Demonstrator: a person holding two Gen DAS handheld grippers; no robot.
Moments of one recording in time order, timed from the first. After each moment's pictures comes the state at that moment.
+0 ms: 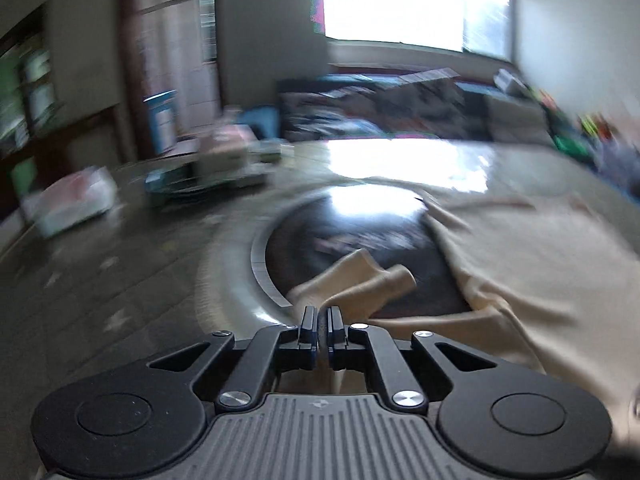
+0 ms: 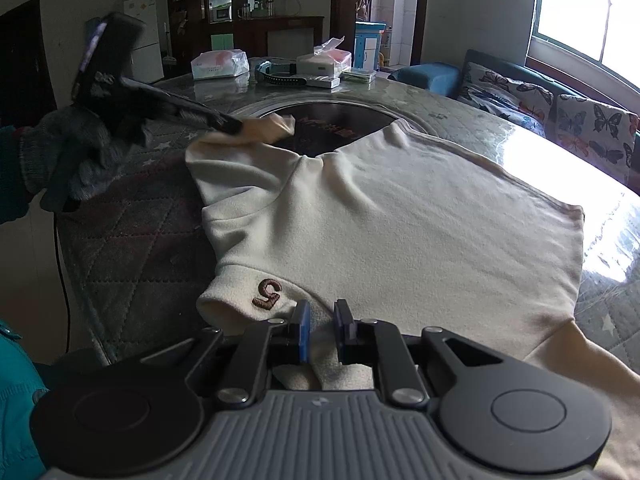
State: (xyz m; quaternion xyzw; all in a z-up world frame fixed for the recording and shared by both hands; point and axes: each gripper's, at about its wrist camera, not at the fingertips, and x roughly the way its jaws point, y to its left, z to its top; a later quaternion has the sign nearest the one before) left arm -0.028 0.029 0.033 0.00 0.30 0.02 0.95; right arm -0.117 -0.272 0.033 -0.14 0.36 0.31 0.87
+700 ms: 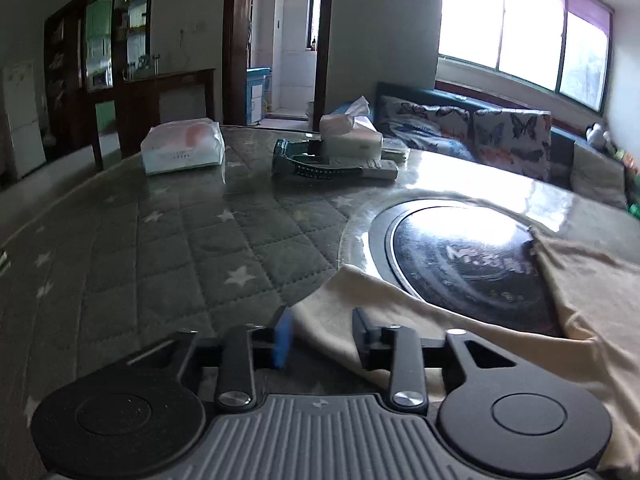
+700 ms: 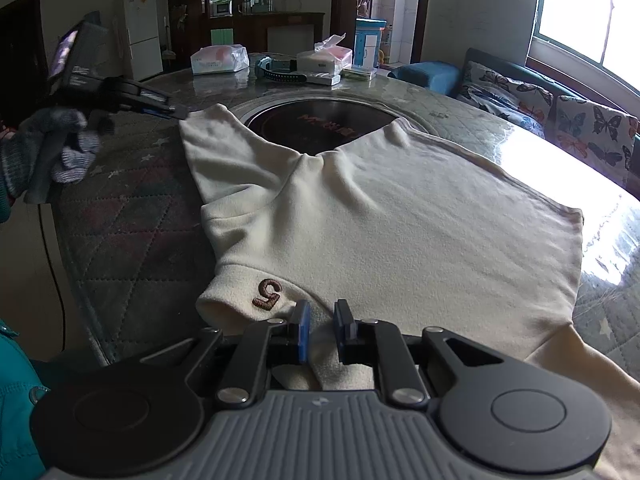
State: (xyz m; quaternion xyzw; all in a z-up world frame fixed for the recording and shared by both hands) left arm -0.029 0.081 0.025 -0.05 0.31 0.12 0.94; right arm -0.117 -0.269 0.034 -0.15 0.37 0.30 0.87
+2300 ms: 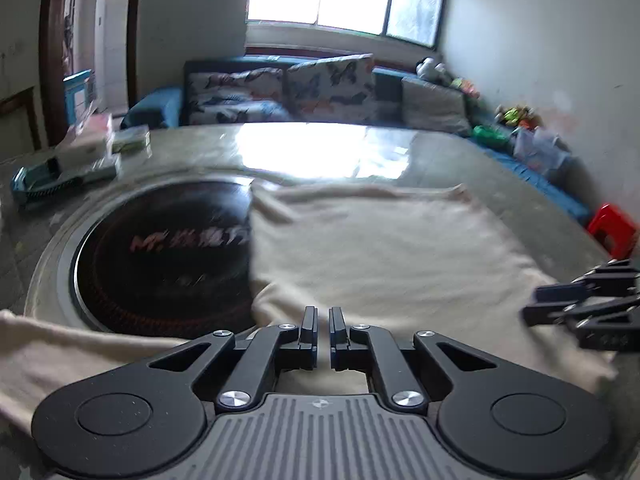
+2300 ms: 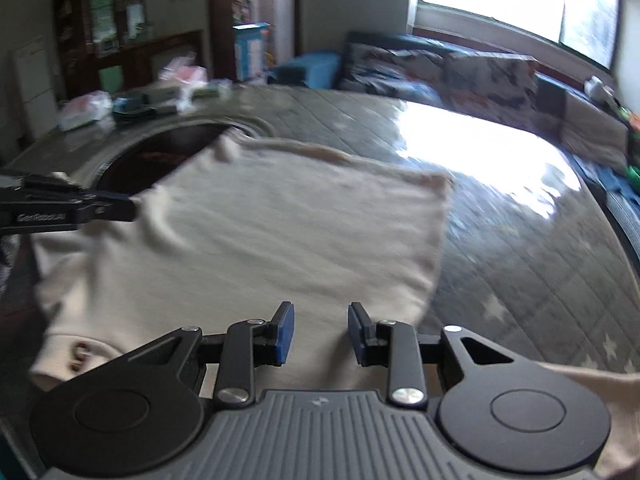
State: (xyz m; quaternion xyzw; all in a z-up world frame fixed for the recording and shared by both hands) left arm -0.014 -0.079 0.027 -0.01 0.34 -0.13 0.93; right arm -0.042 -0.345 0.032 -0.07 0.38 0.15 0.91
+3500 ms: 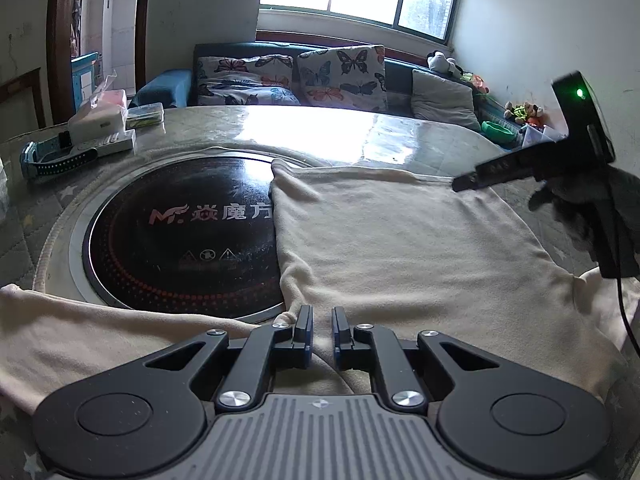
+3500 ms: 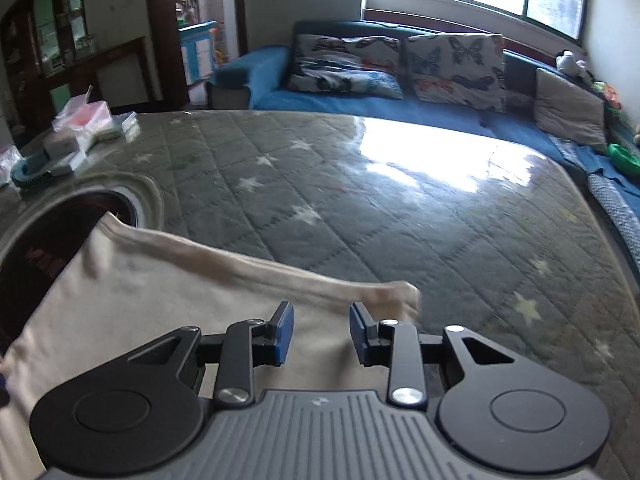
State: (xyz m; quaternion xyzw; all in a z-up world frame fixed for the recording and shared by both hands) left arm -0.013 -0.065 0.024 -0.02 0.36 -0.14 0.92; right arm 0.125 -0.346 0.032 -0.04 0.40 0.11 0.91
